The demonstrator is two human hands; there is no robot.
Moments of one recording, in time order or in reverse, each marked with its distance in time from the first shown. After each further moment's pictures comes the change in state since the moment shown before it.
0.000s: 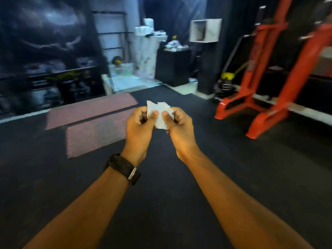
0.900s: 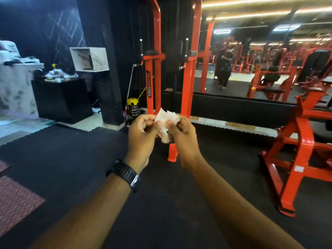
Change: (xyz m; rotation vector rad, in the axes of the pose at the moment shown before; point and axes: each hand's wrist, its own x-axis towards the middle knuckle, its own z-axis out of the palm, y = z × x) left_hand 0.250 -0.100 0.507 -0.319 -0.540 -0.008; right_hand 0.311 0.007 -0.402 -0.229 0.574 -0.127
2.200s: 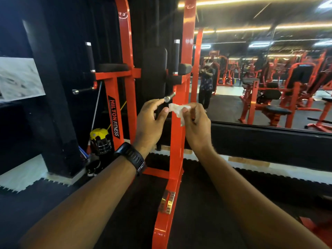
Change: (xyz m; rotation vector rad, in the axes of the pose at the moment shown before) left_hand 0.876 -0.411 0.366 0.329 -0.177 0.375; right_hand 0.943 0.295 -0.153 -0.450 0.240 -0.348
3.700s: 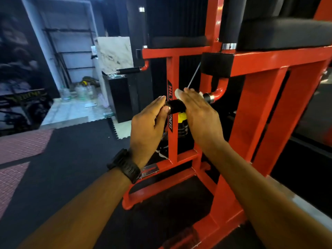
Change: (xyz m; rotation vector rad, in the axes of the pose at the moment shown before) left_hand 0.207 -0.235 0.235 0.775 0.498 -0.051; right_hand 0.357 0.384 0.130 -0.101 -0.440 -0.764
